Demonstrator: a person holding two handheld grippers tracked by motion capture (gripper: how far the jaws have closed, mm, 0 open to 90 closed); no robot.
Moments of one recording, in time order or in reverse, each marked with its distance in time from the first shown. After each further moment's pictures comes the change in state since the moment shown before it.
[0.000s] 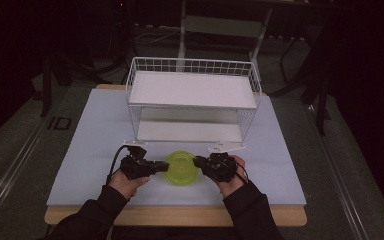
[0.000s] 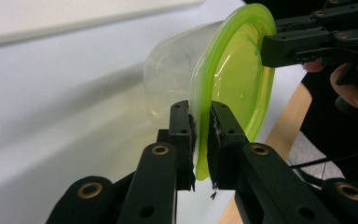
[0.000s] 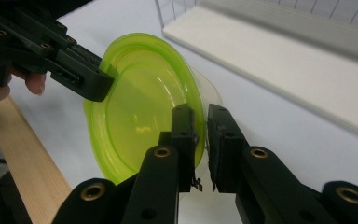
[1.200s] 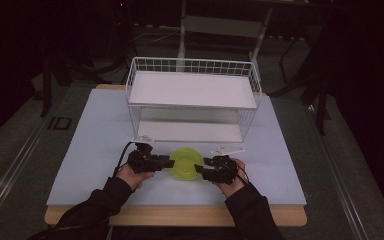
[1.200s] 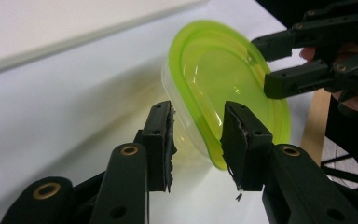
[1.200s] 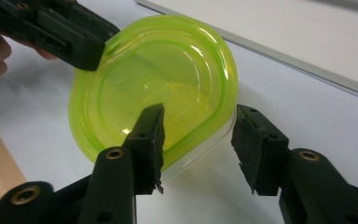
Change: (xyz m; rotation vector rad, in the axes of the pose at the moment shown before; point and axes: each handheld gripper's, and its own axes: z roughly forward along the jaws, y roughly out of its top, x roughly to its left) left arm 0.030 0.001 0.039 0.028 -0.033 0.089; right arm -0.024 -0.032 0.024 0.056 -0.023 0.050
